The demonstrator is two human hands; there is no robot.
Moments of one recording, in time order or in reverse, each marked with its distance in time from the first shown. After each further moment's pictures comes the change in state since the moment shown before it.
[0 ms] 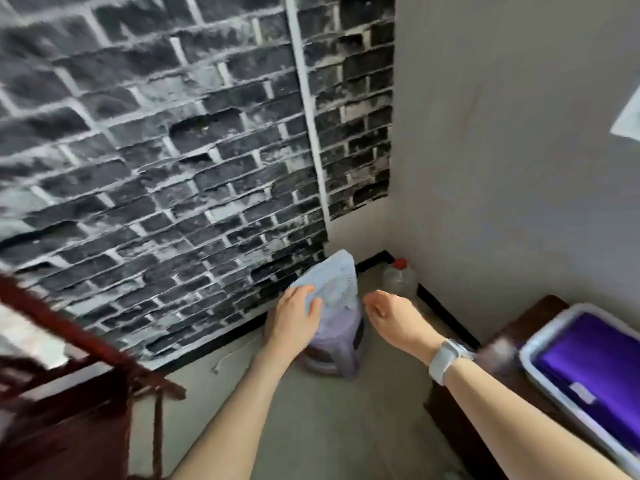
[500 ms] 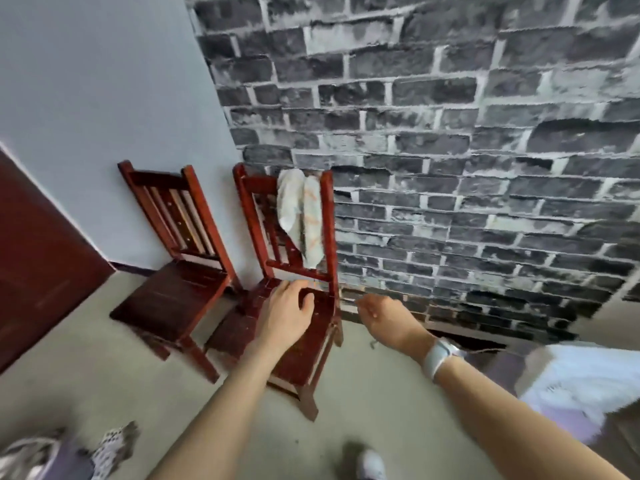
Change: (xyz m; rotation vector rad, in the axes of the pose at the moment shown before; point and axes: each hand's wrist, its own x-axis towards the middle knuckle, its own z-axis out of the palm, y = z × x) left_hand -0.207 -0.327 -0.241 0.101 0.511 -0.592; right_hand 0.008 -0.367 0.279 -0.082 -0.517 -0.632
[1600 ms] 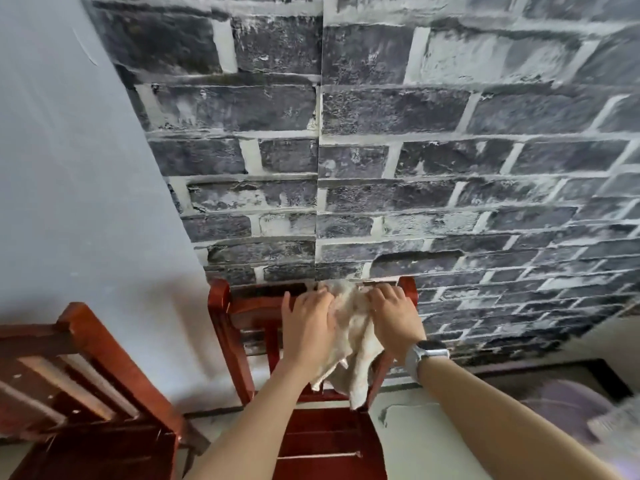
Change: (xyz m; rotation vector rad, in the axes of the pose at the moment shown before) left_hand 0.479 -0.187 0.034 -0.109 -0.106 0.436; right_hand 0.477 -0.070 0.034 -0.508 0.367 0.398
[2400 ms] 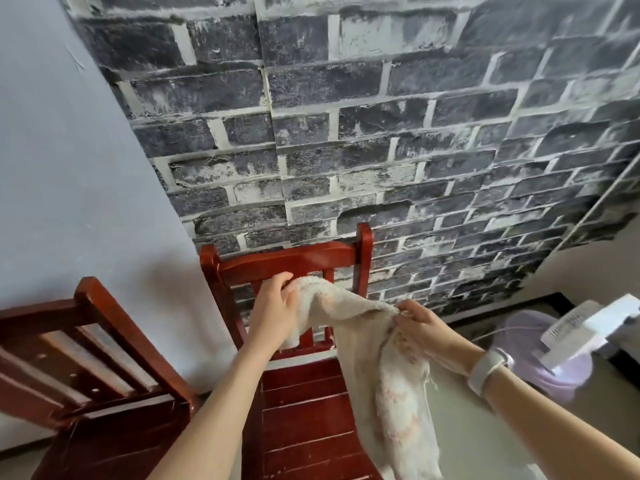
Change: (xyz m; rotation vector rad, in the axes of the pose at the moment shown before) left_hand -0.089 0.009 -0.057 -0.371 -0.143 -0.155; right_hand -0.174 0.043 -0.028 1.042 -0.241 0.394
